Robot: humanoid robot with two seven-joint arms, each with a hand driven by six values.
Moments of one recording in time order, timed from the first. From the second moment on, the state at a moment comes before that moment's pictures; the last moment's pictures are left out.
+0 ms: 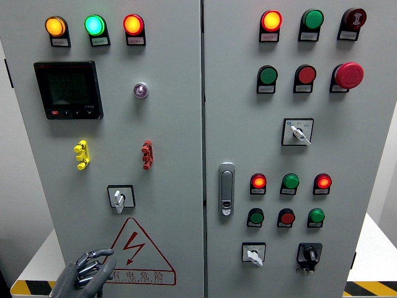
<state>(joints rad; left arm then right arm) -0.23 -0.11 -1.68 -1.53 1.50 -0.14 0.17 -0.01 0.12 0.05 -0.14 -0.02 0.02 -0.04</state>
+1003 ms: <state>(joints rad) -0.37 -0.12 -1.64 -1.63 1.49 -0.07 0.48 -0.01 0.12 0.05 -0.14 -0.02 0.02 -0.04</state>
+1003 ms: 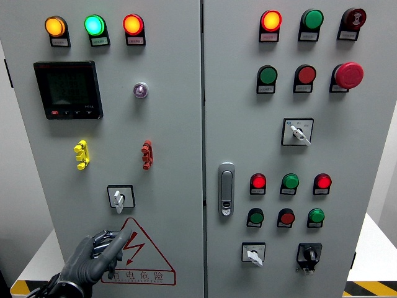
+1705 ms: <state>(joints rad) -0.44 -0.12 -1.65 -1.63 1.49 0.03 0.53 -0.01 0.12 0.05 -0.14 -0.02 0.02 -0.04</state>
